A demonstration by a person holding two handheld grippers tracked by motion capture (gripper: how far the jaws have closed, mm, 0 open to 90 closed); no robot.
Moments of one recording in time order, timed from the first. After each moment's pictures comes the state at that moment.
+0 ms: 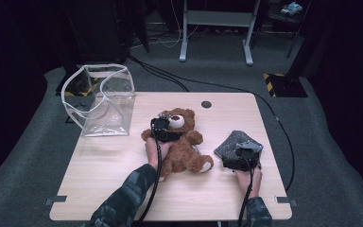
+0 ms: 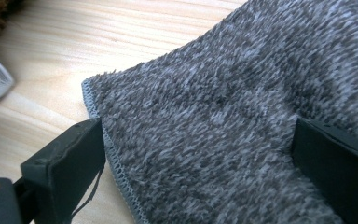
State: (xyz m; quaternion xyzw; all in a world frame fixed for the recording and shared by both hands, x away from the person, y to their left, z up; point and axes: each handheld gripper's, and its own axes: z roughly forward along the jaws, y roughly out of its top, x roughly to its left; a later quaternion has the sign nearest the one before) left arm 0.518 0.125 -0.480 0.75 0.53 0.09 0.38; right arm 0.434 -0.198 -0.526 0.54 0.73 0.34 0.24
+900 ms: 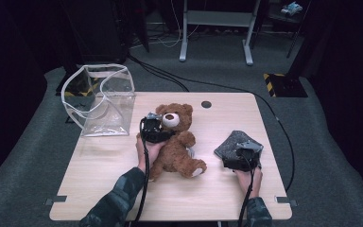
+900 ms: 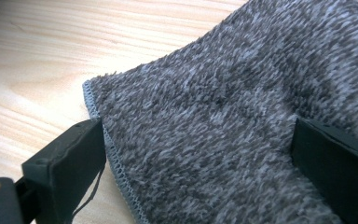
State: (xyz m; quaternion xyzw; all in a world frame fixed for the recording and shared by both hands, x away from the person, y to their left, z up) left arm 0.494 0.158 -0.453 0.74 0.49 0.11 0.45; right arm 0.434 -0.199 -0.525 0.54 0.73 0.34 0.24
